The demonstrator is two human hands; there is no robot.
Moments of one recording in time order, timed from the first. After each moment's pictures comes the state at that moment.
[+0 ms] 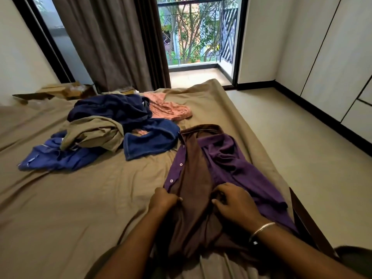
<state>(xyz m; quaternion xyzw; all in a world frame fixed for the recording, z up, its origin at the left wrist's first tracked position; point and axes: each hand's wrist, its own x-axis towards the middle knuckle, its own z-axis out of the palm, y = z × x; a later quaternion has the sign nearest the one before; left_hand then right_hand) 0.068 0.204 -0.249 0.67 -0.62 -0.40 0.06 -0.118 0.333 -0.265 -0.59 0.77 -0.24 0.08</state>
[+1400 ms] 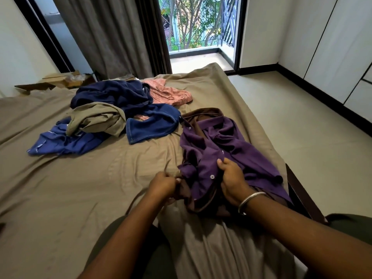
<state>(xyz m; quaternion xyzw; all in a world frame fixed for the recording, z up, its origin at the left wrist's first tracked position) 0.089 0.245 -0.222 0.63 -0.57 -0.51 0.14 -0.080 0.316 -0.253 -0.18 0.56 -0.68 0.43</state>
